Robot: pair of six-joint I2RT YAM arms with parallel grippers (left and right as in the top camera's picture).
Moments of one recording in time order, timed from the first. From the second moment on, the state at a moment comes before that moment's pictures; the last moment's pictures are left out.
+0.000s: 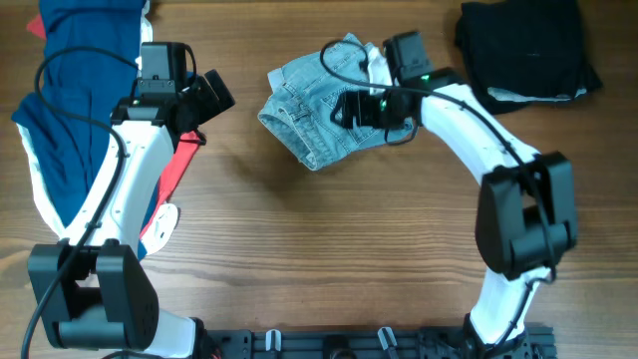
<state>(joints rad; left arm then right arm) -0.04 1.66 1.27 -0.59 -0.02 -0.55 0.31 2.03 1.48 -0.63 -0.43 0.24</state>
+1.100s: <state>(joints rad) -0.04 1.66 1.27 -0.62 -0.02 -0.55 0.07 2.19 1.68 -0.67 -0.31 0.05</state>
